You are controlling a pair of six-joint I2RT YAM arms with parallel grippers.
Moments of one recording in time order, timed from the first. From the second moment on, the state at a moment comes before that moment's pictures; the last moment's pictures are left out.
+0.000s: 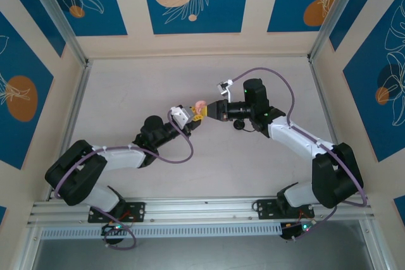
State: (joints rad) left arm -0.71 1.47 0.52 0.97 0.26 0.14; right arm 0.46 1.39 0.90 0.07 -0.91 0.73
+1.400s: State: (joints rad) left arm -0.71 1.38 0.56 0.83 0.60 0.00; right arm 0.38 1.37 1.01 -0.23 -1.15 0.37
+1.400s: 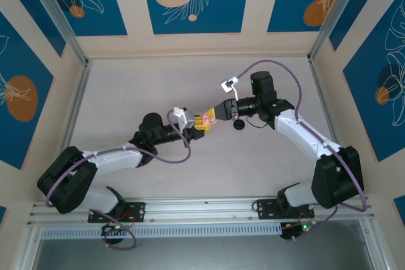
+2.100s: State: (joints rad) left arm -0.72 1.49 0.77 0.34 0.50 -0.31; right arm 0.16 1.21 0.86 -0.29 -0.89 0.53
